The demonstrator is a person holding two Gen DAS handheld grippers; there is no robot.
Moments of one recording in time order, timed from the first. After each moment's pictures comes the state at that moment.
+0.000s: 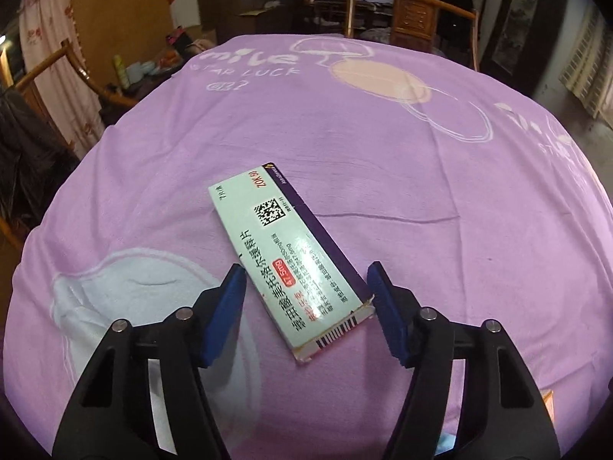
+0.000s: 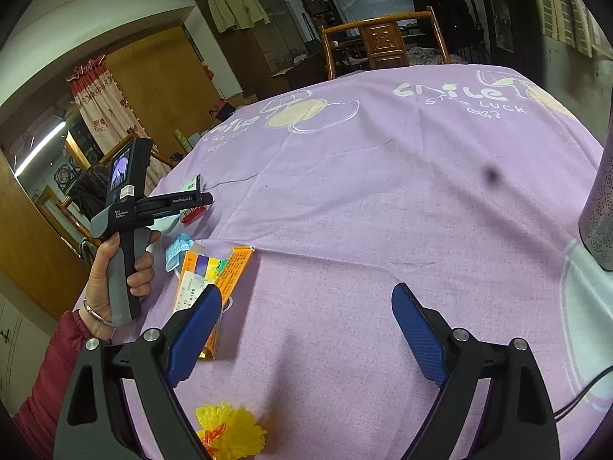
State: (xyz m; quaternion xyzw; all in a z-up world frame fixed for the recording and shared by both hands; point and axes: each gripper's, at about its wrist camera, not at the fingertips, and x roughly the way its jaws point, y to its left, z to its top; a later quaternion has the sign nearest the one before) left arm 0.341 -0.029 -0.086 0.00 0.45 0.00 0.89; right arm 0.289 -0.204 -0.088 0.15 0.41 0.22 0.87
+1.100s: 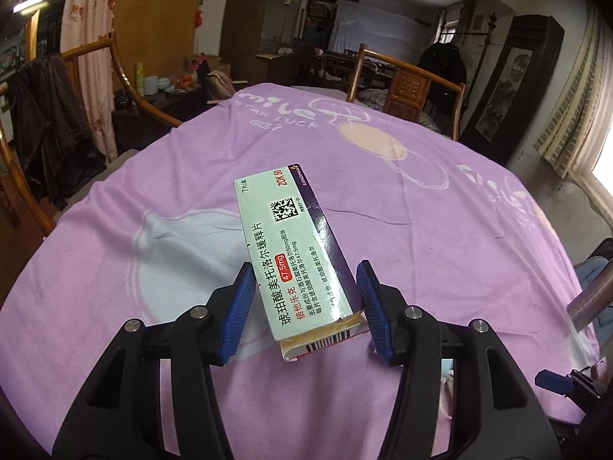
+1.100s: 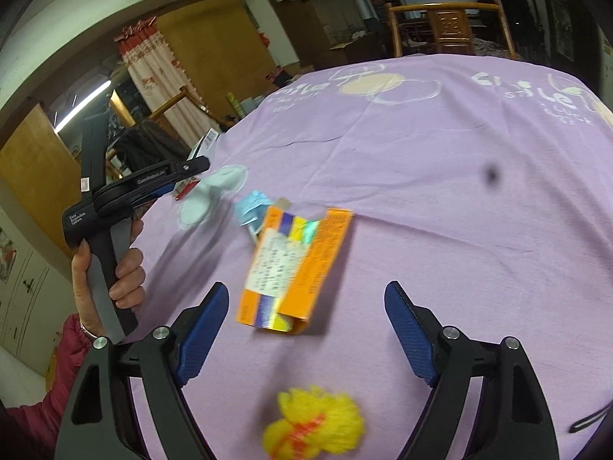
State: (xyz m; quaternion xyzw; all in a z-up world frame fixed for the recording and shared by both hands) left arm 0.231 0.017 -0.036 -0.09 0.36 -0.01 0.93; right arm 0.276 -0.140 -0.079 0.10 0.43 0.33 0.84
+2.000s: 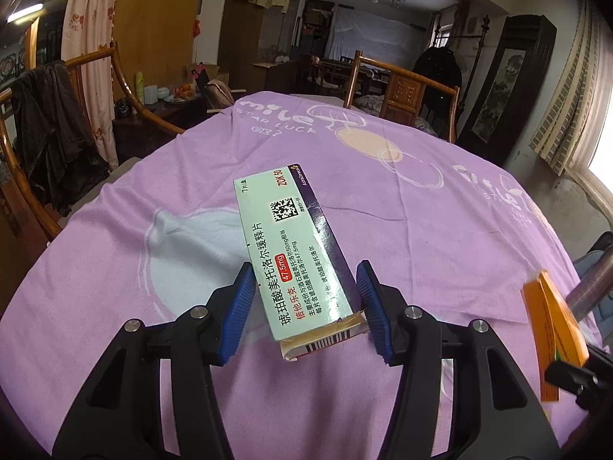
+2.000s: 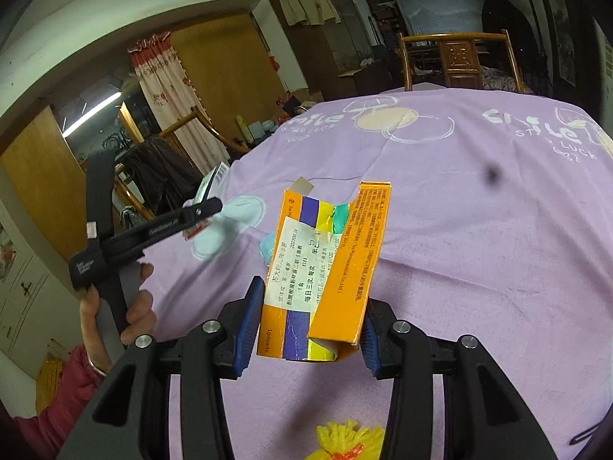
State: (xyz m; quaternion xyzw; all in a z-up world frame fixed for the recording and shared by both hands) left arm 0.205 0.021 -0.030 -0.08 0.34 -0.02 0.94; right arm 0.266 -0.143 -0.049 0.12 0.37 0.33 0.86
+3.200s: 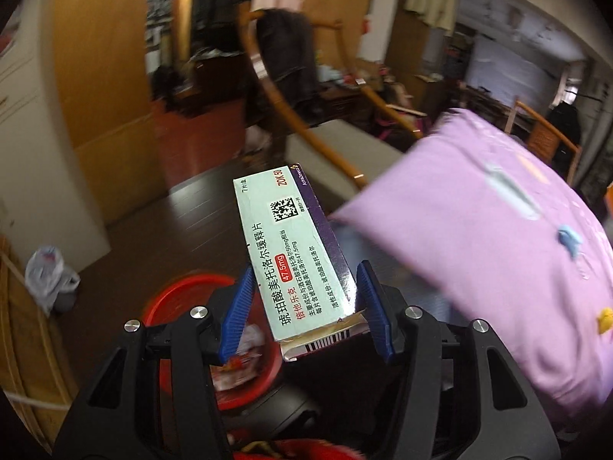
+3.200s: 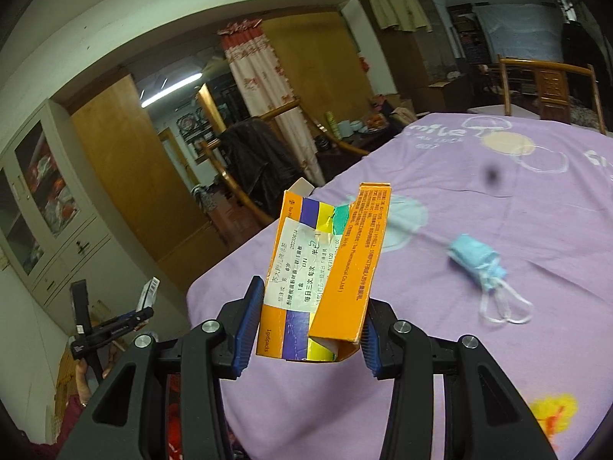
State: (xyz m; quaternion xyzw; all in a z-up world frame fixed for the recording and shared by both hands) left arm -0.118 0.287 -0.055 -0.16 0.35 0.24 0.89; right arm 0.175 -0.016 0.011 0.09 0.33 0.47 0.81
